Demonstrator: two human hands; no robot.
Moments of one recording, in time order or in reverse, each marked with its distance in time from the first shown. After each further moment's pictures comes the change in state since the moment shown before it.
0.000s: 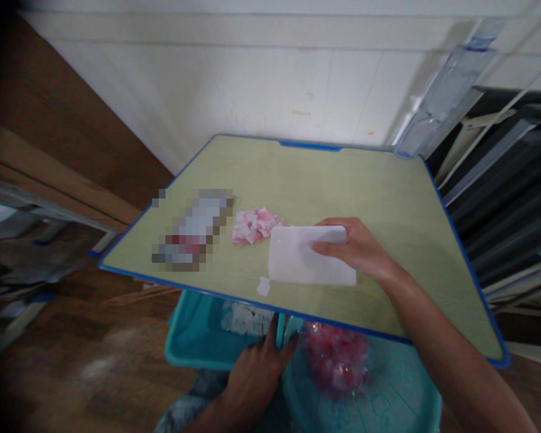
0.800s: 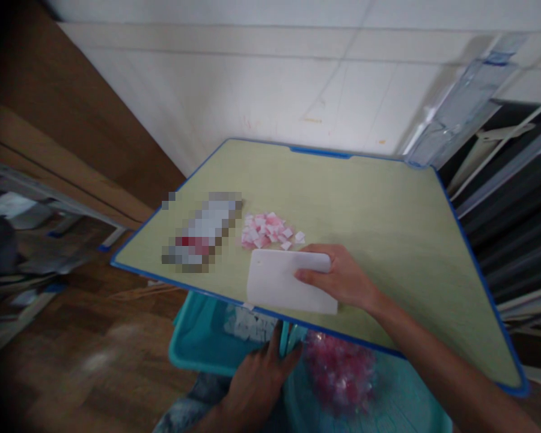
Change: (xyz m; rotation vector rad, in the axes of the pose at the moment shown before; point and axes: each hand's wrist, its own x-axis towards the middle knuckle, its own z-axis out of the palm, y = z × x) left_hand 0.001 -0.001 -0.002 -0.036 -0.002 0.008; right_hand -0.007 -0.005 0.034 -0.082 -0.137 -0.069
